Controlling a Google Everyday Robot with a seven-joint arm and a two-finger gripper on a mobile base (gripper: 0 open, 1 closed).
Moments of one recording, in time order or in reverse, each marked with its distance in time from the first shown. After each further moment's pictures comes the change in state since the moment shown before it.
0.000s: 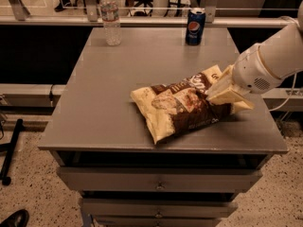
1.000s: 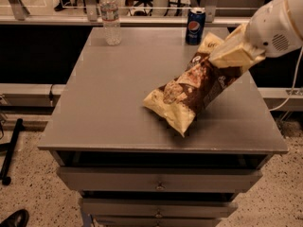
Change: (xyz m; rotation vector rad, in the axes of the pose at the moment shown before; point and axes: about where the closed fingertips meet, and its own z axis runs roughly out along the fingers) arm -0.062 -0.028 -0.069 0.080 -0.163 0.035
